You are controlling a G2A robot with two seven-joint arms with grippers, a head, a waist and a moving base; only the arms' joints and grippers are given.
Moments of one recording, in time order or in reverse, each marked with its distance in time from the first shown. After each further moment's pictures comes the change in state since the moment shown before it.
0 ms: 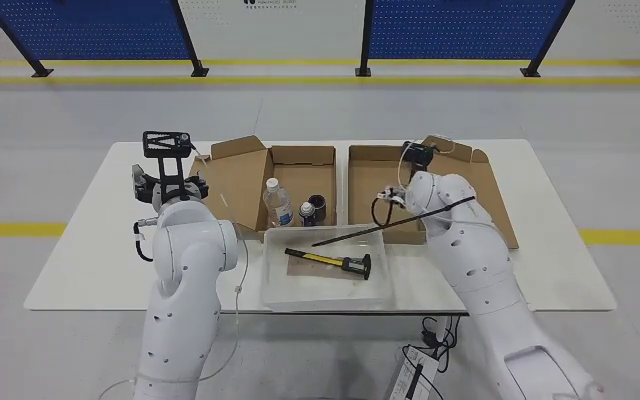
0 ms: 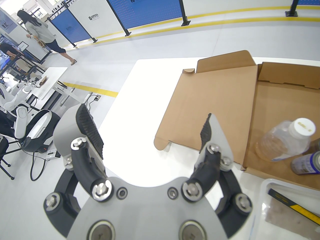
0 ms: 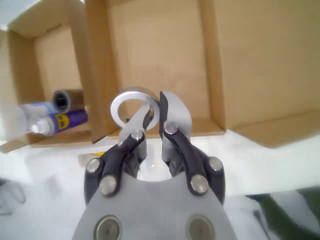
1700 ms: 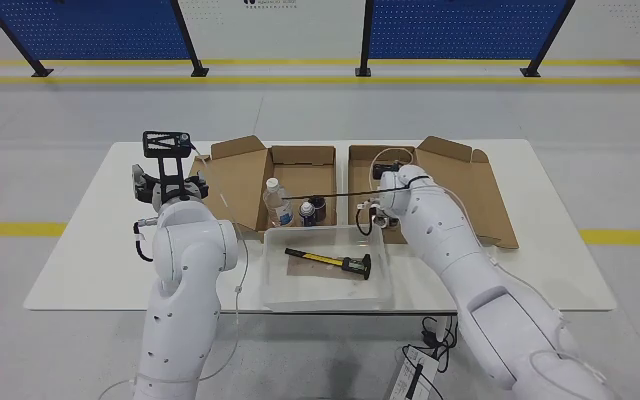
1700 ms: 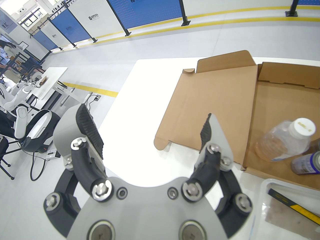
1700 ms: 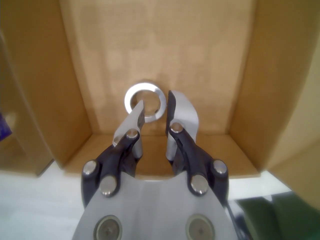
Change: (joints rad) left arm 0.000 0.000 0.000 0.000 0.000 0.000 0.000; right arm 0.298 -0.160 -0.214 0.705 0.191 -0.186 -0.116
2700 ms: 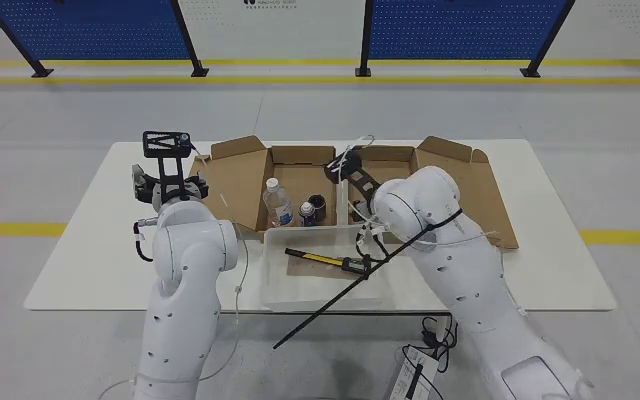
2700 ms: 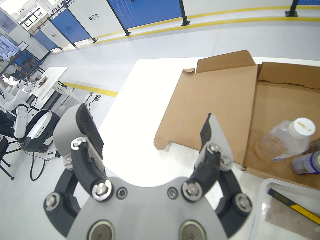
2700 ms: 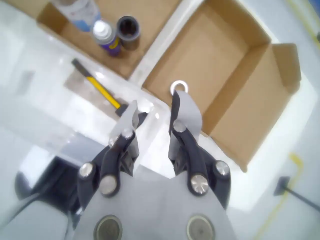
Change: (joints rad) left arm 0.000 0.000 0.000 0.000 0.000 0.000 0.000; right arm -0.332 0.141 0.096 -1.097 -0.237 -0.487 0.453
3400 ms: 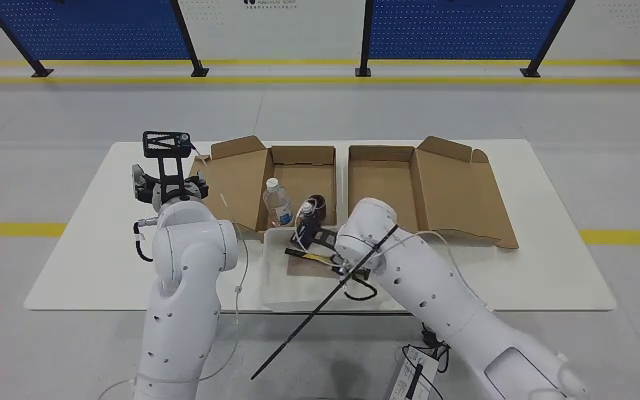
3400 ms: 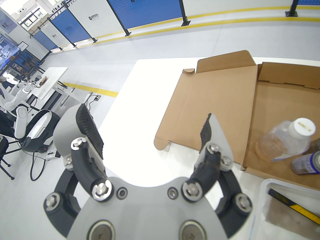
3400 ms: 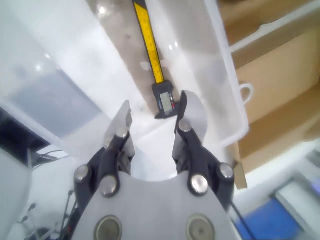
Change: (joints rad) left arm 0.000 0.000 0.000 0.000 0.000 0.000 0.000; right arm 0.057 -0.020 -0.301 0.258 0.100 -0.174 0.022
